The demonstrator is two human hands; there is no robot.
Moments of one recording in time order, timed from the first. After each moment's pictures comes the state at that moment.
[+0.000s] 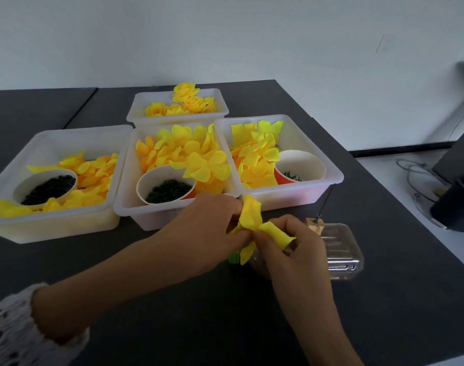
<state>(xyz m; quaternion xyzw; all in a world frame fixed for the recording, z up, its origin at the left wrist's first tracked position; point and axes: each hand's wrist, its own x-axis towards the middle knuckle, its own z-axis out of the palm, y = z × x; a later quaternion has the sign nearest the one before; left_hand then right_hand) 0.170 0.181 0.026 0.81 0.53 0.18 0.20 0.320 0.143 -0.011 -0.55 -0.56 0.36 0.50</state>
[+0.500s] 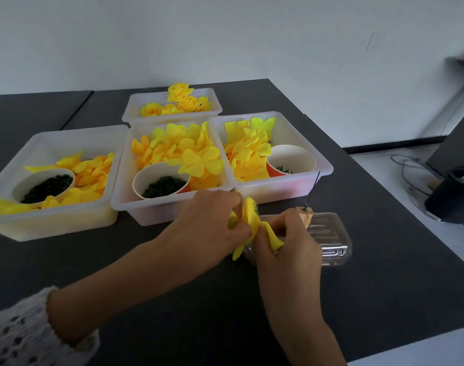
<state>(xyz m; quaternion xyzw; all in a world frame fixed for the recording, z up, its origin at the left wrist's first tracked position) 0.189 0.162 0.028 0.78 0.58 0.20 0.16 0.319 0.127 -0.022 -0.58 -0.59 0.22 0.51</state>
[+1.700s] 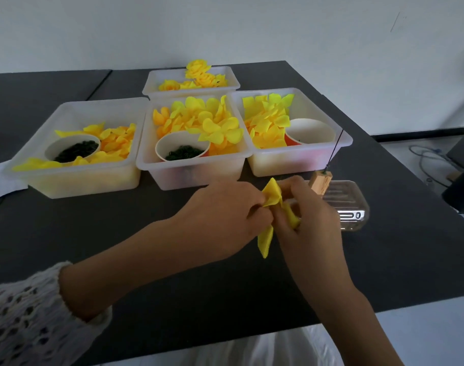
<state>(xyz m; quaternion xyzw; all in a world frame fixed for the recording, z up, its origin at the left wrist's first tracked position) 0.178 0.117 0.014 0.82 0.52 0.13 0.19 0.327 0.104 -0.033 -0.51 -0.71 0.16 0.46</state>
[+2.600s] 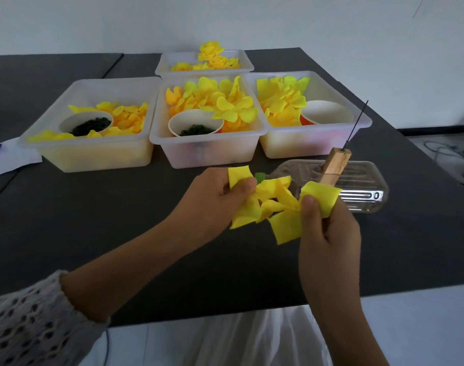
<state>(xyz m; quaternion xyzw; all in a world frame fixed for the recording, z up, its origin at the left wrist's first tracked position) 0.153 0.099 -0.033 0.67 0.57 0.36 0.31 0.313 0.065 -0.064 -0.56 -0.53 0.28 0.58</state>
